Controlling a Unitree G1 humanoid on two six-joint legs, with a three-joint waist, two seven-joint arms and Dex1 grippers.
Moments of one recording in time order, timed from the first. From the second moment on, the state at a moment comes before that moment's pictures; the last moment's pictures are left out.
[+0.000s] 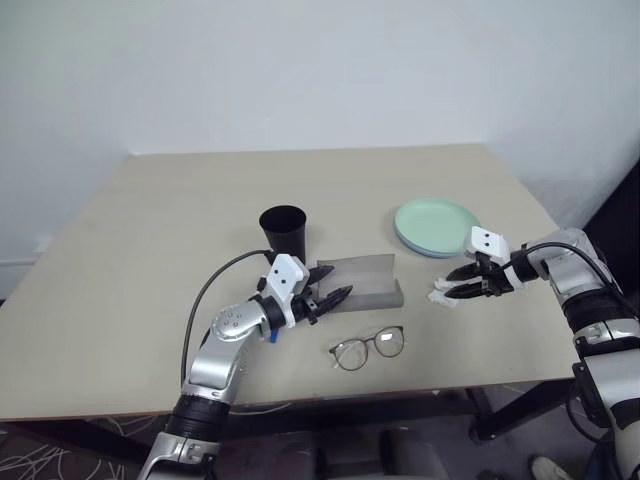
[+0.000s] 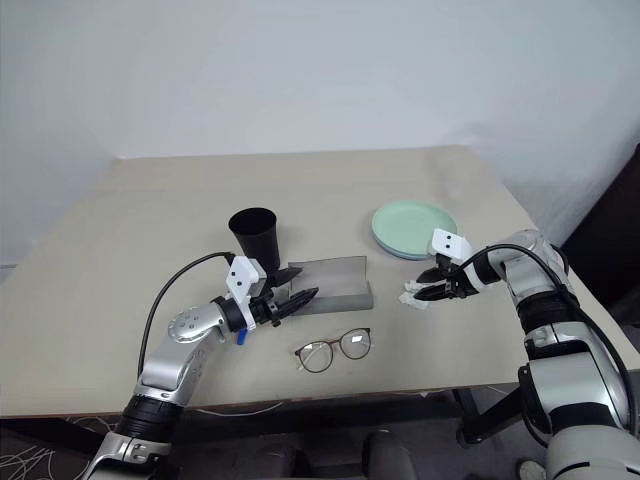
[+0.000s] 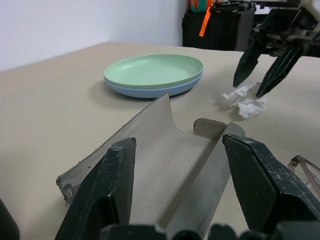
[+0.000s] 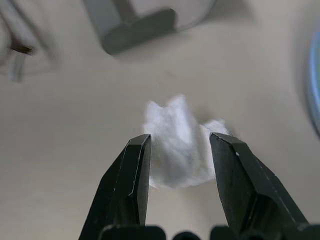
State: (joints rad) left arm -0.24 0.30 -0.12 0.03 -0.25 0.17 -0.76; right arm -0.81 -0.66 0.23 0.84 -0.15 0.06 1.39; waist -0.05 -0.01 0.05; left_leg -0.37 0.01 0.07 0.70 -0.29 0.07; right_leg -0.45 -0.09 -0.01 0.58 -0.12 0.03
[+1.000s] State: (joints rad) left arm -0.23 0.30 -0.12 0.03 -0.25 0.17 -0.76; right arm -1.07 -0.57 0.14 1.20 -0.17 -0.10 0.88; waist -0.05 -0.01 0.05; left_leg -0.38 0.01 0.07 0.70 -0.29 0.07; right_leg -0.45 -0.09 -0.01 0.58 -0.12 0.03
